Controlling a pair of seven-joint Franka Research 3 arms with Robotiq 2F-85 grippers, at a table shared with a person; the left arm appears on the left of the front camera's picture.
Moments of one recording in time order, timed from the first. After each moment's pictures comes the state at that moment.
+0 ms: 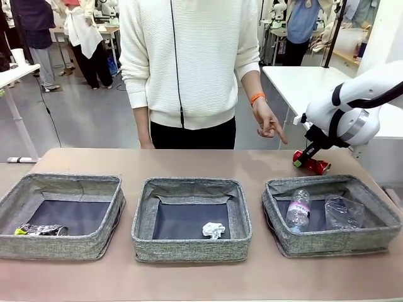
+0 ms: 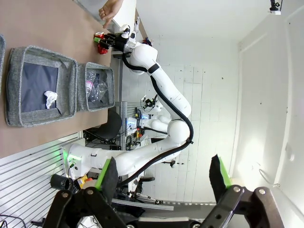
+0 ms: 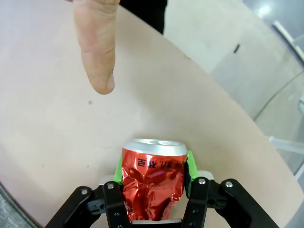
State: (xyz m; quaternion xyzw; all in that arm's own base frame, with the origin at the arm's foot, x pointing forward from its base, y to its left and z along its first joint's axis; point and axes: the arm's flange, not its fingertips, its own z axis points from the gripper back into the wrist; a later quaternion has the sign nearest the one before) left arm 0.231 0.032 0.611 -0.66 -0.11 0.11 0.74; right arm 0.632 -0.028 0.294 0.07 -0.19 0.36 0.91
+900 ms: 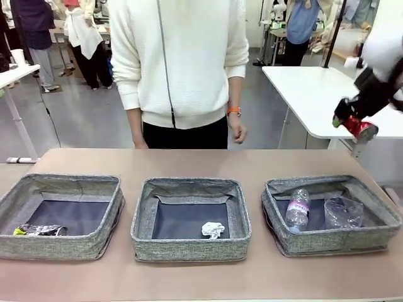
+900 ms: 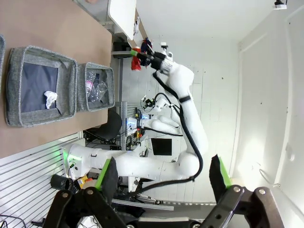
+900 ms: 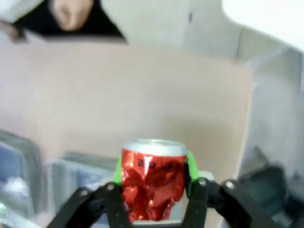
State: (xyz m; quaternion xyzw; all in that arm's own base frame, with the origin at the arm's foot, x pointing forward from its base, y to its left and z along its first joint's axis) left arm 0.231 0.032 0.611 -0.66 -0.11 0.10 0.74; right arm 0.514 -0.052 0.506 0.07 -0.18 0.07 0.98
